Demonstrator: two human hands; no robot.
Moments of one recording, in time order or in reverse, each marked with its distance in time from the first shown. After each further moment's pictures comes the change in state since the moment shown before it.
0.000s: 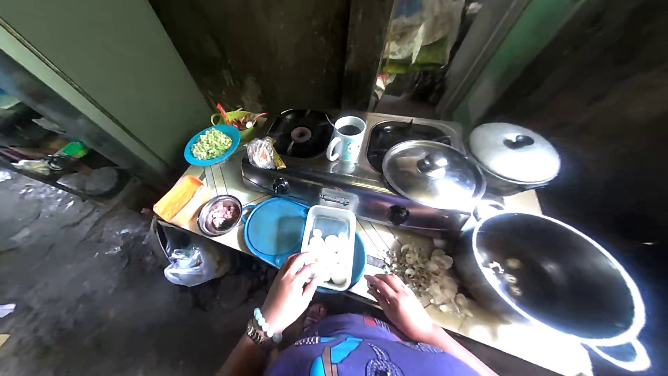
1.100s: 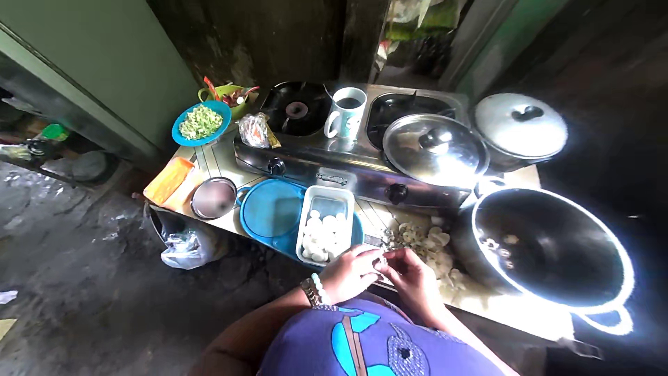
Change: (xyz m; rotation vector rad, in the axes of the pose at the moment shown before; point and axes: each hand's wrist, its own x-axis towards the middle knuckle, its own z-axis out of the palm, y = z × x) left_hand 0.043 0.058 0.060 -0.387 -0.316 0.165; right_hand 0.008 -0.040 -0.038 0.545 0.245 0.350
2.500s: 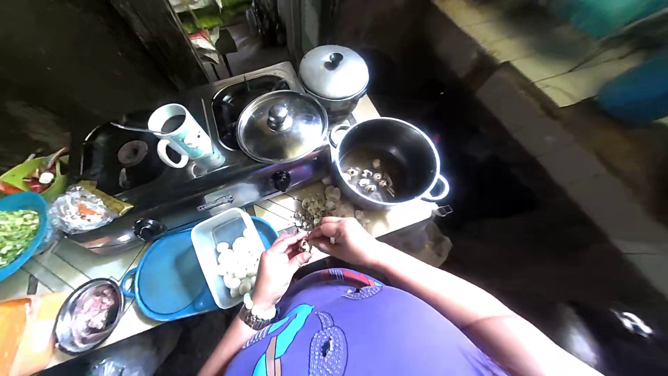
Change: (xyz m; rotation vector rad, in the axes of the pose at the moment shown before) left_hand 0.042 -0.004 0.031 -0.682 -0.022 -0.242; right_hand 0.011 -0.010 -0.068 -0.178 -0.033 -0.183
